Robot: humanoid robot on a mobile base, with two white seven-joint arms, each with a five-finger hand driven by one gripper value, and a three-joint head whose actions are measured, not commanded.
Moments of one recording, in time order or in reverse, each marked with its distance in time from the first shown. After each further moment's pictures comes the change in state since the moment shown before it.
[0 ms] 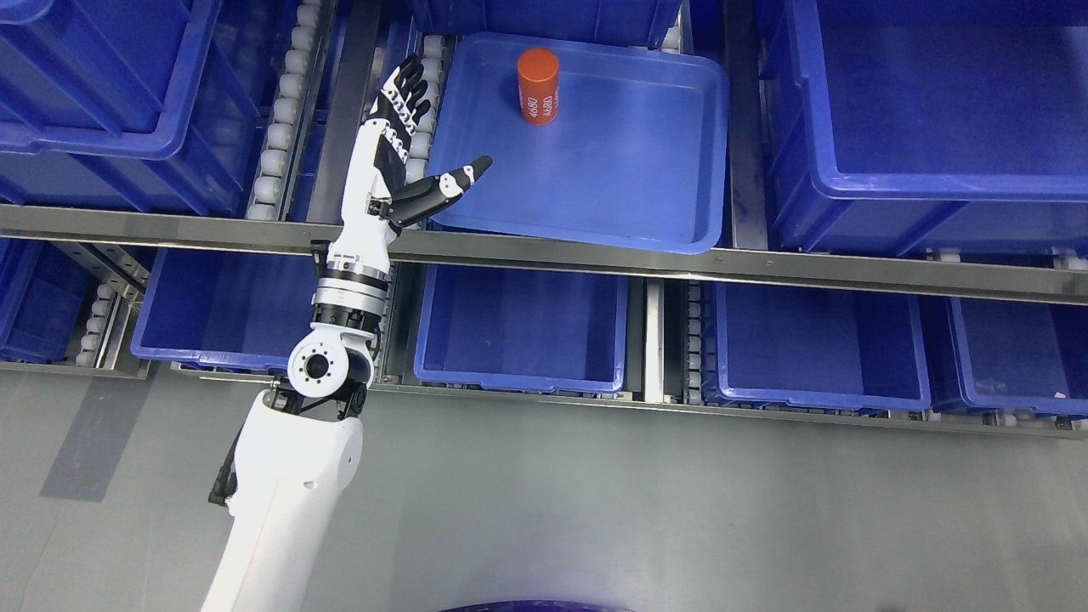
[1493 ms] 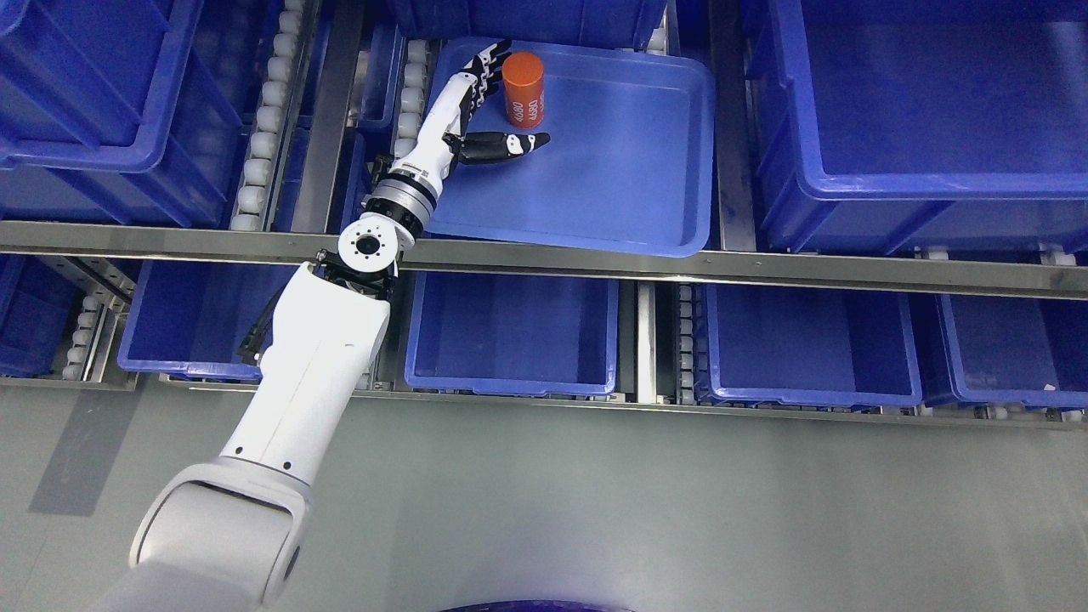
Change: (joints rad) left arm -0.415 0.000 -0.124 0.548 -0.113 0.078 -0.114; right arm 0.000 0.000 0.000 0.000 0.000 -0.001 0.005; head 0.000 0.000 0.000
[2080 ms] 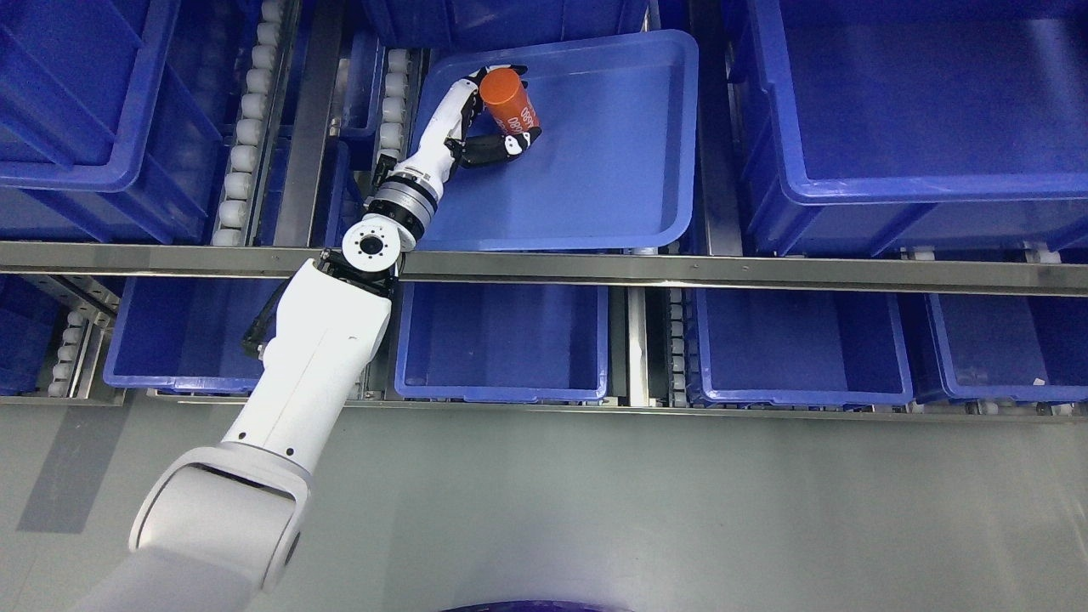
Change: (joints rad) left arm -0.031 0.000 -0.014 0.110 -0.001 -0.069 0.010; right arm 0.006 0.000 0.000 0.000 0.000 0.003 -0.006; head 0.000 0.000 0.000
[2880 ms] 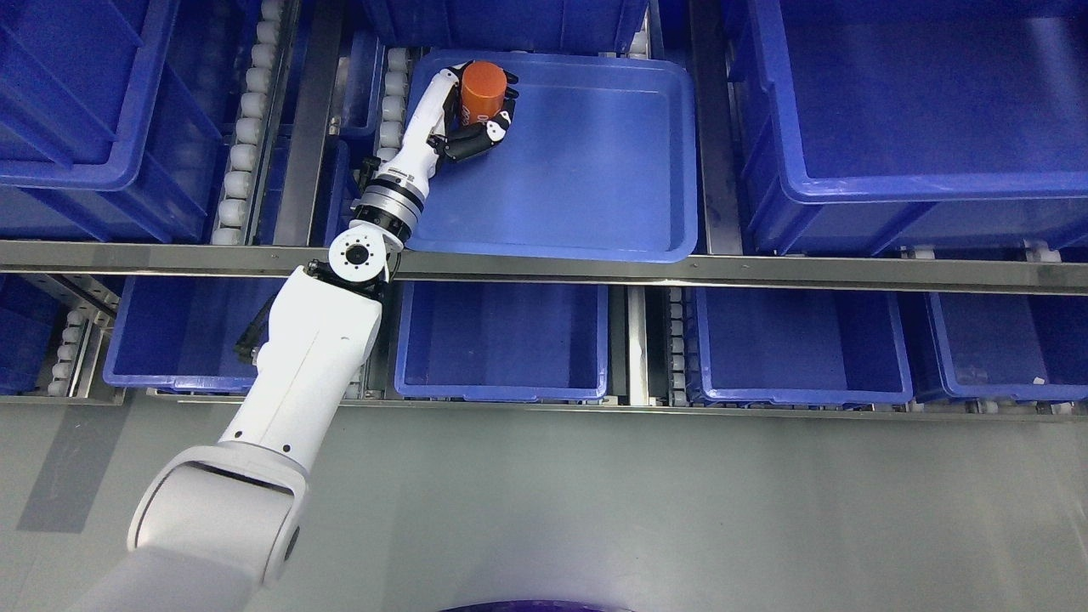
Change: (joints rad) left arm -0.008 0.000 0.049 0.054 0.000 -0.185 -0.002; right arm -0.006 0.000 0.000 0.000 0.000 -0.002 0.000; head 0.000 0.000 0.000
